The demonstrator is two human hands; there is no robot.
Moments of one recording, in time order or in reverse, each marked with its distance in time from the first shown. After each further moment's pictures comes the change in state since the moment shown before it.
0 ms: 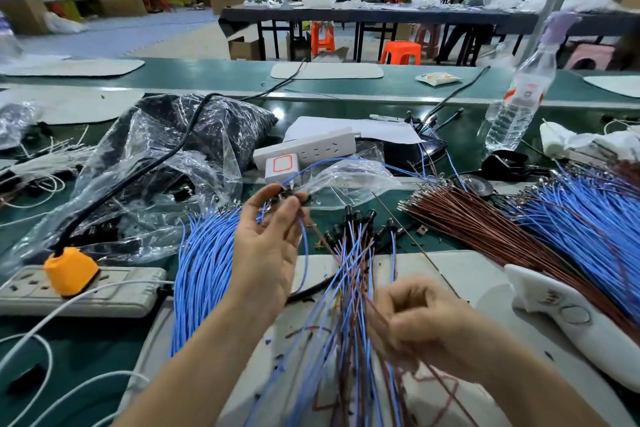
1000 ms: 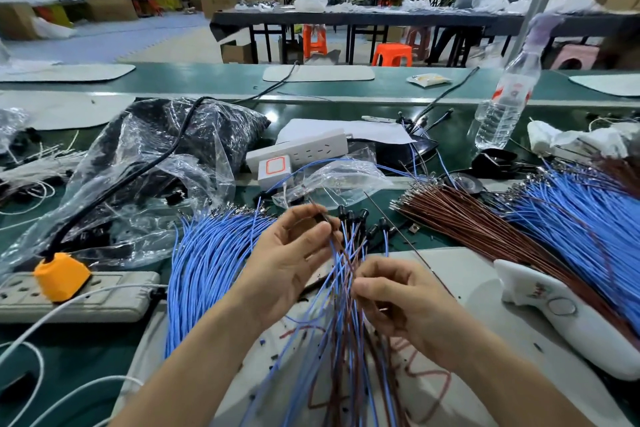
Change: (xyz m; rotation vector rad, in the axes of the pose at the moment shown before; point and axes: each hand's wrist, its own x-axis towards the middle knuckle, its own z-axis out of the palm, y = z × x) left_hand -0.008 -0.004 0.003 0.153 -0.240 -0.303; right_hand 0.011 0.003 0.006 -0.157 0.419 0.067
